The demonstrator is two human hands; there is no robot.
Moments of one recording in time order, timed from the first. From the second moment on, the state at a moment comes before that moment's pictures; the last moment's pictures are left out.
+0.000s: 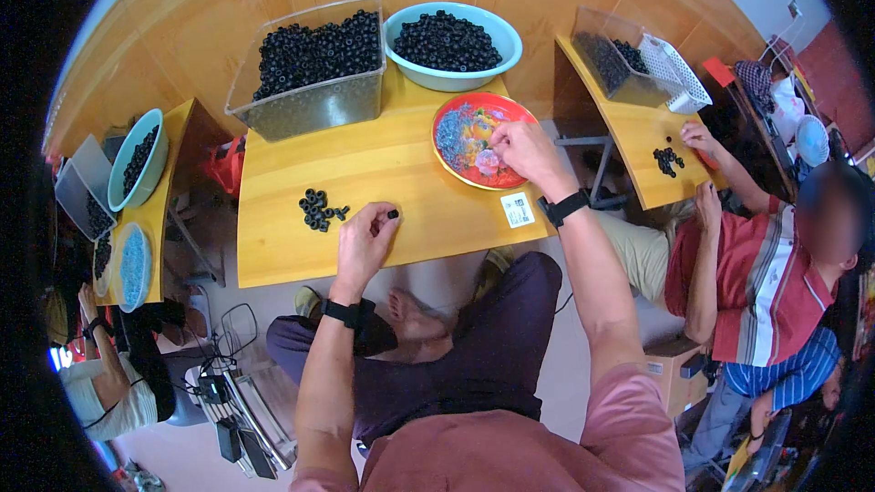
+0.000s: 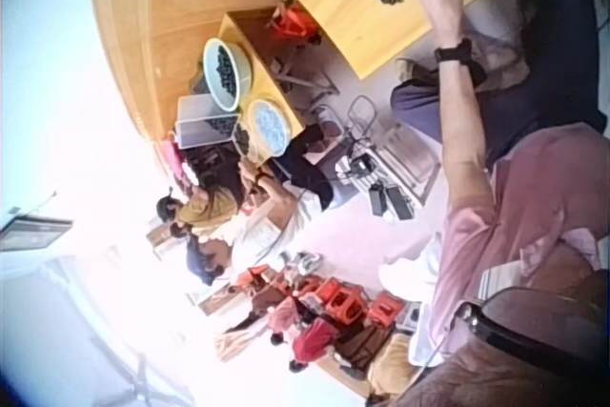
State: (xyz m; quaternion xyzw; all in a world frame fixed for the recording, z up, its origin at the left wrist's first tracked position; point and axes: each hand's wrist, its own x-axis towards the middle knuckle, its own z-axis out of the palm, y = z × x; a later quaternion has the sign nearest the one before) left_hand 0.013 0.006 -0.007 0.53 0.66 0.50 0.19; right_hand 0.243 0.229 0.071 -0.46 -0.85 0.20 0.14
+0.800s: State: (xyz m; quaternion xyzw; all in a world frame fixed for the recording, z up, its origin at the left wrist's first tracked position) left_hand 0.010 0.008 -0.008 0.45 0.66 0.55 0.24; right_hand 0.186 0.147 0.045 -0.31 -0.79 0.45 0.25
